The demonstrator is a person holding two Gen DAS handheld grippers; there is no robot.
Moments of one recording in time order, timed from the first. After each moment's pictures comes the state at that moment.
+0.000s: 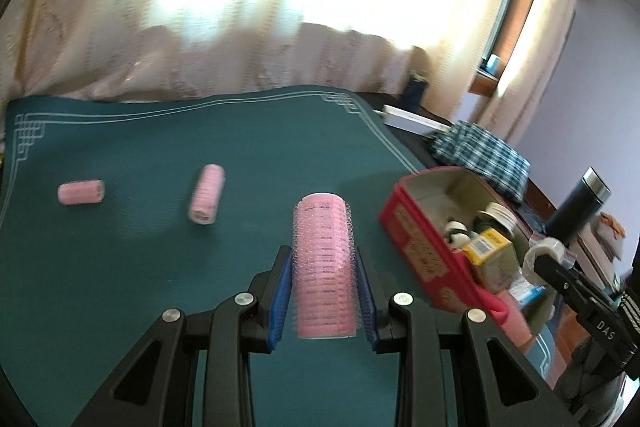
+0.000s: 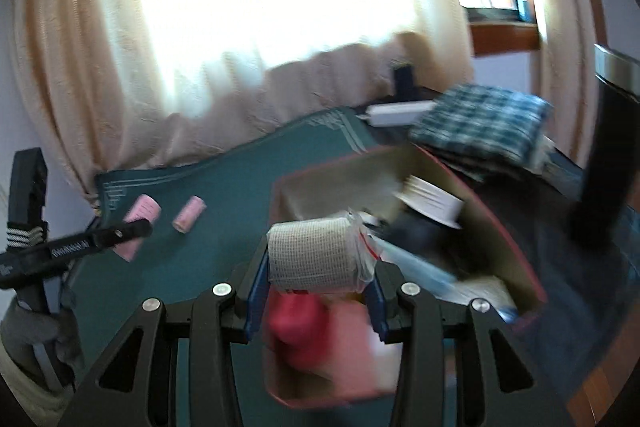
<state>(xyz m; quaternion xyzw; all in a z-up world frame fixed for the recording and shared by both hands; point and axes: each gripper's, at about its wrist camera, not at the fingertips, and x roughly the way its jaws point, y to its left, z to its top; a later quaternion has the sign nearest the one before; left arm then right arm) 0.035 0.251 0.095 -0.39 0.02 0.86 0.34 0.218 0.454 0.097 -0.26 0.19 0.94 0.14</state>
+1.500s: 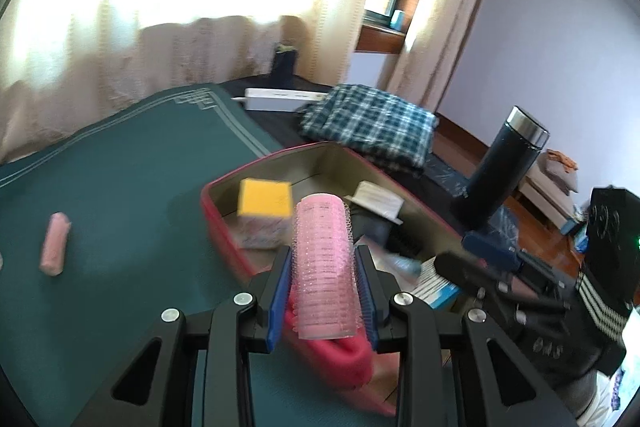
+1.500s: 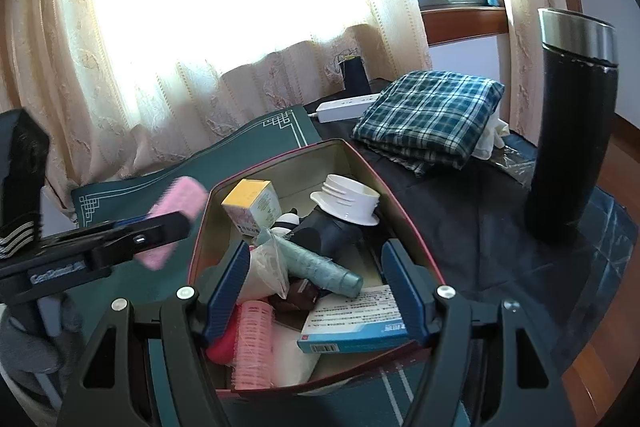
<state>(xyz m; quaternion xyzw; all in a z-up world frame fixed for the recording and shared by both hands) 0.086 0.391 0.094 -0.38 0.08 0.79 0.47 0.234 0.506 0.092 -0.26 0.21 0.93 0.17</state>
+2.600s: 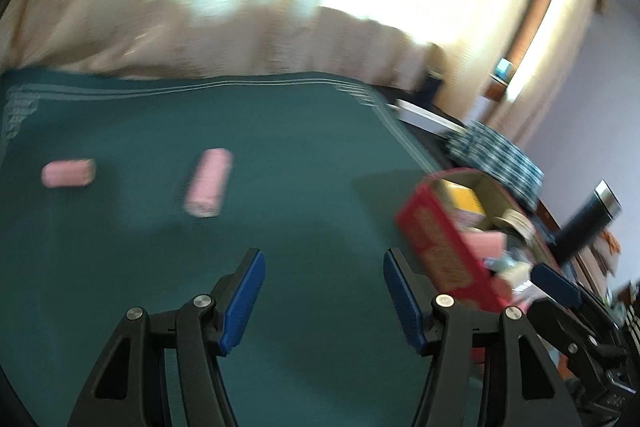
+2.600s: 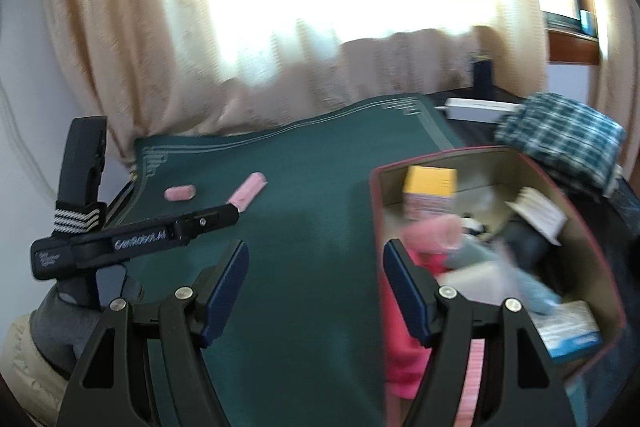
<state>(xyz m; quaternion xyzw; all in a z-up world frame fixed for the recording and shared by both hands) -0.006 0.220 0.059 -0.41 -0.02 0.86 0.31 0.142 0.389 0.104 -0.29 0.15 0.95 0.03</state>
